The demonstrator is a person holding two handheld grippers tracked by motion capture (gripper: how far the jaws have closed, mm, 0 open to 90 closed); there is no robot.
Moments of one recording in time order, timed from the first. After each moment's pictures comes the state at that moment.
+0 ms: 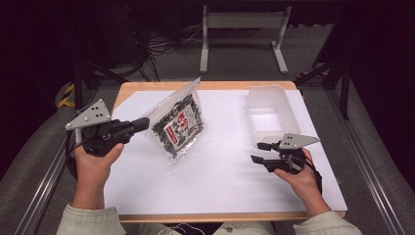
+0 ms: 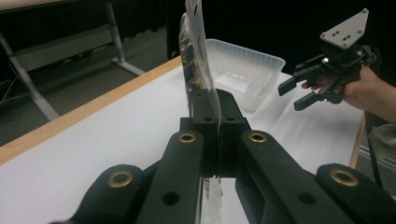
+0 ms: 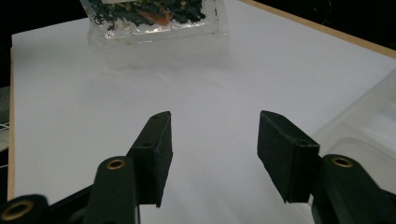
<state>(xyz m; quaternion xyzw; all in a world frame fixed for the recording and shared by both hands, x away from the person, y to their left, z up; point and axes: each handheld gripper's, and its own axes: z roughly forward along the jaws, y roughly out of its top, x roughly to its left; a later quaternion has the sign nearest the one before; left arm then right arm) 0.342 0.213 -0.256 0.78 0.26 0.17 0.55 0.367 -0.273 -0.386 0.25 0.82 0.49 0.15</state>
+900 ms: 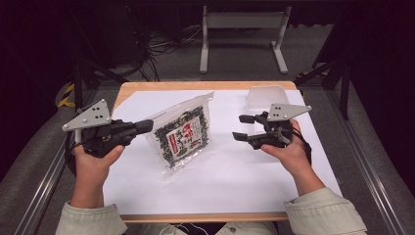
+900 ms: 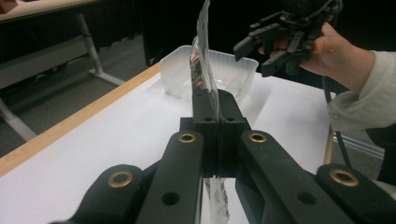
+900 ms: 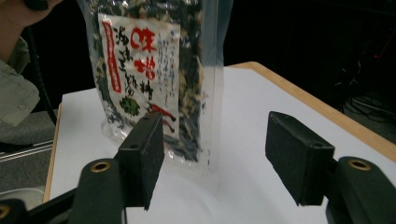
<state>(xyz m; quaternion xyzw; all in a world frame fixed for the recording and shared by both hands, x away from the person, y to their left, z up) 0.338 0.209 -0.249 0.79 0.21 0.15 0.56 0.399 -0.220 -0.306 0.16 0.80 0.56 0.14</state>
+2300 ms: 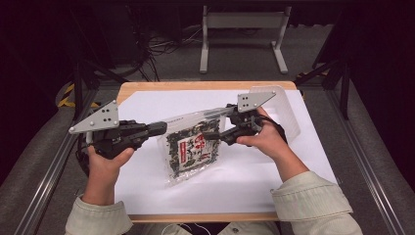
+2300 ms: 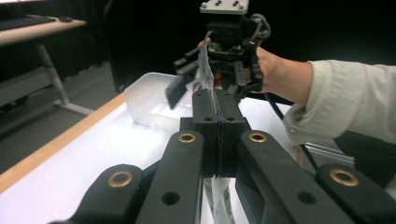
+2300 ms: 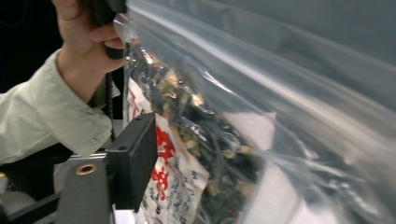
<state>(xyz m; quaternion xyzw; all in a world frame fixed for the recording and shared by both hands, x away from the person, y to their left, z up) 0.337 0.190 -0.250 0.77 0.14 0.12 0.61 0.429 -0.151 -0.301 0.03 0.79 0.61 0.03</state>
